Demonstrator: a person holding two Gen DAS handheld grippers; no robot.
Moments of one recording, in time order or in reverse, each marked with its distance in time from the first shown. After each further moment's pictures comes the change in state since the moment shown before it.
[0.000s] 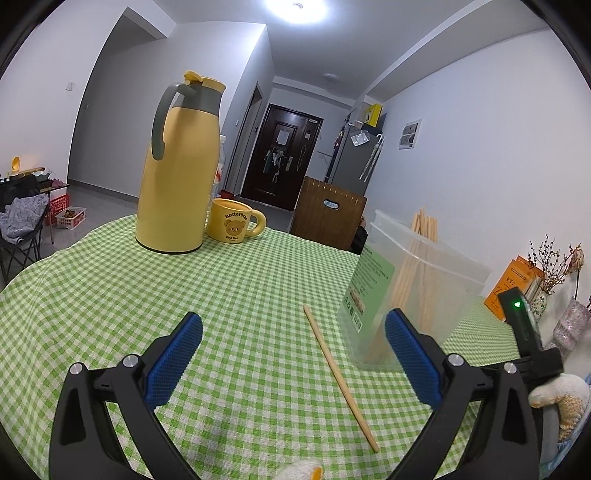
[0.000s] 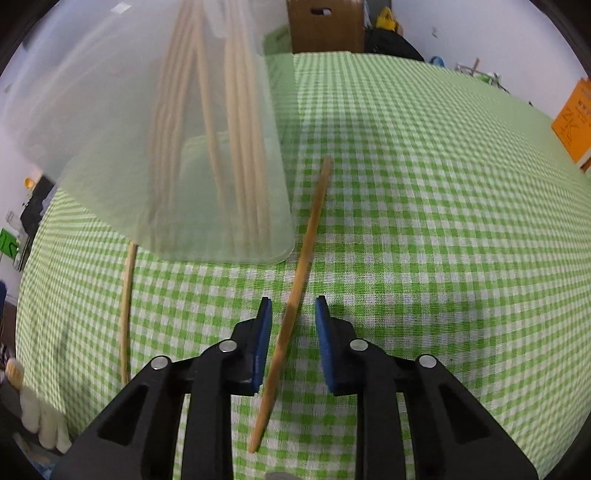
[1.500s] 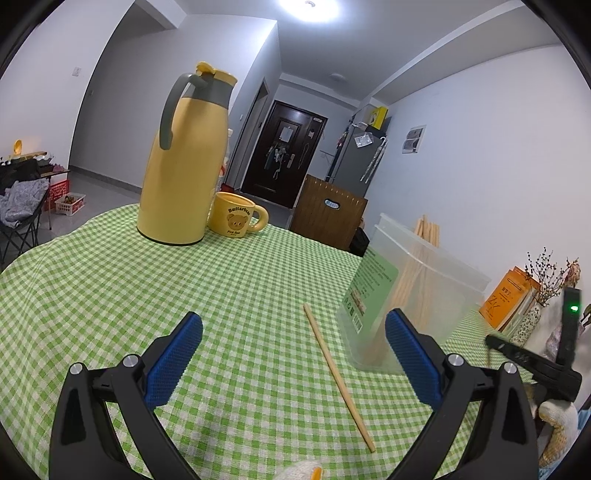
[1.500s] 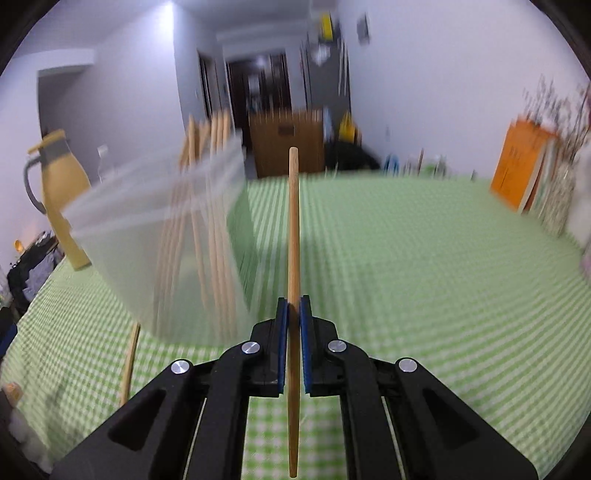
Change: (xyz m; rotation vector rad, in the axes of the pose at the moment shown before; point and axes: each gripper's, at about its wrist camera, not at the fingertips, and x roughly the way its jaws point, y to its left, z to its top) left arm 0.004 0.016 0.001 -0.063 0.015 -0.013; right arm -0.087 -0.034 -0.040 0.015 -0.618 -0.119
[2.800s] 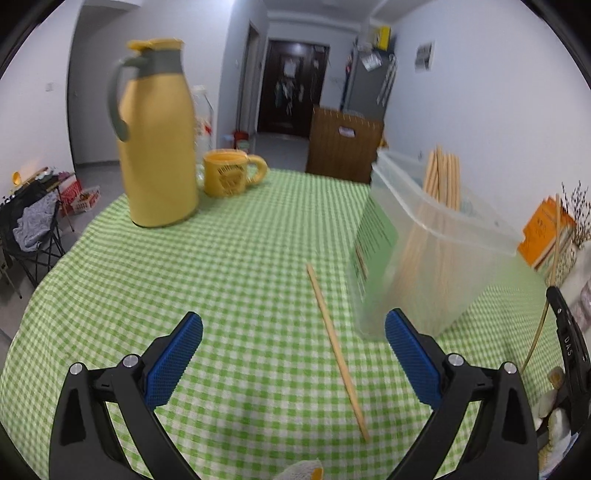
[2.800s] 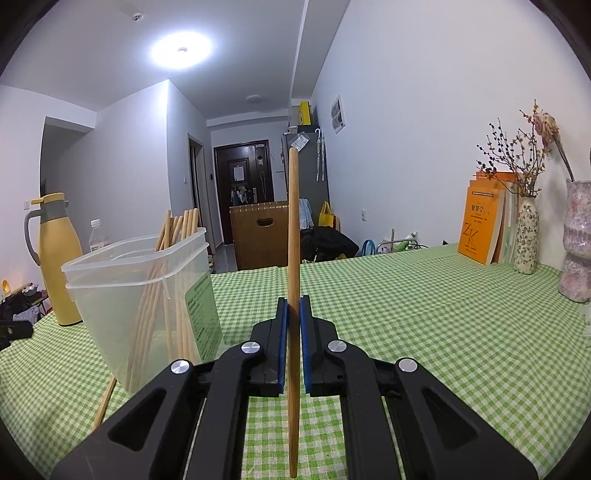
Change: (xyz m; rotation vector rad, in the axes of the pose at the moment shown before) left arm 0.056 -0.060 0.035 0.174 0.323 0.159; right arm -0.025 -0.030 -0.015 0.069 -0.305 -0.036
